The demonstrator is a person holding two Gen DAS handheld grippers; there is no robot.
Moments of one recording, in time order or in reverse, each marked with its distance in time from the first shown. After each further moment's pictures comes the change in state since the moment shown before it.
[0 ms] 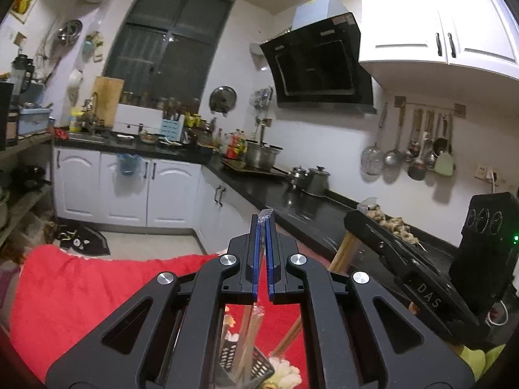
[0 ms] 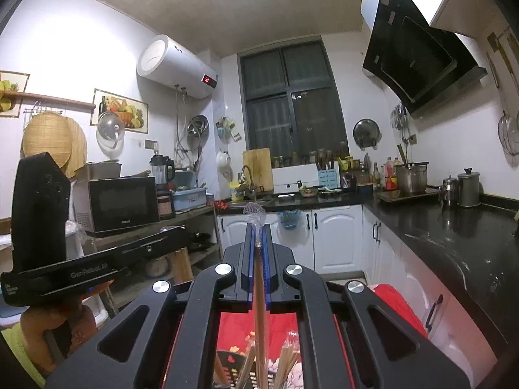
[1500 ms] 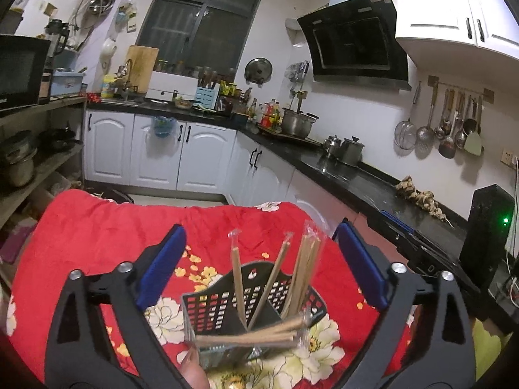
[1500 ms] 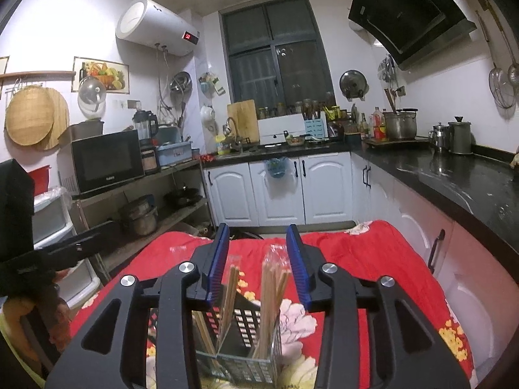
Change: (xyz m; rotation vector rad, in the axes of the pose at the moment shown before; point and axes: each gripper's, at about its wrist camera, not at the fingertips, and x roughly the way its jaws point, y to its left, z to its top) left arm -0.028 0.057 -0.088 -0.072 0.114 0.112; right arm 0.009 -0.004 -0.091 0.048 0.211 -0.057
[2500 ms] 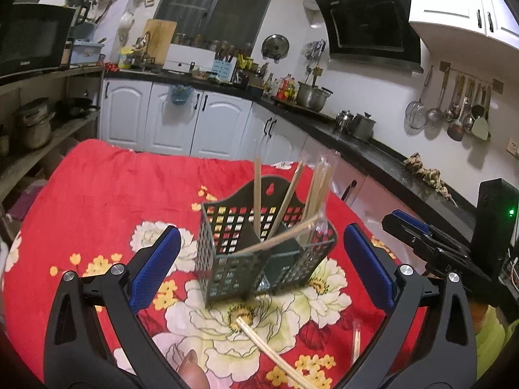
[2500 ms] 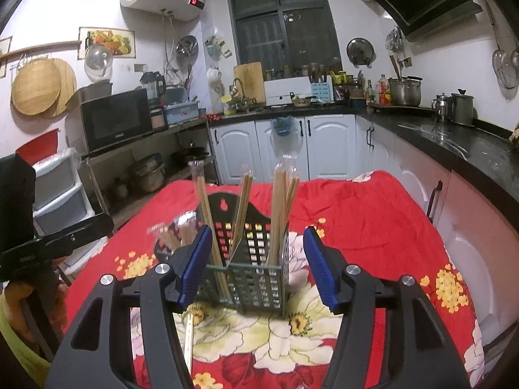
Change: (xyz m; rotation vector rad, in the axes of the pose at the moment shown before) left arm -0.031 0.008 -0.070 -0.058 0.108 0.060; right arm -0.033 0.016 -0.059 -0.025 0.180 0.024
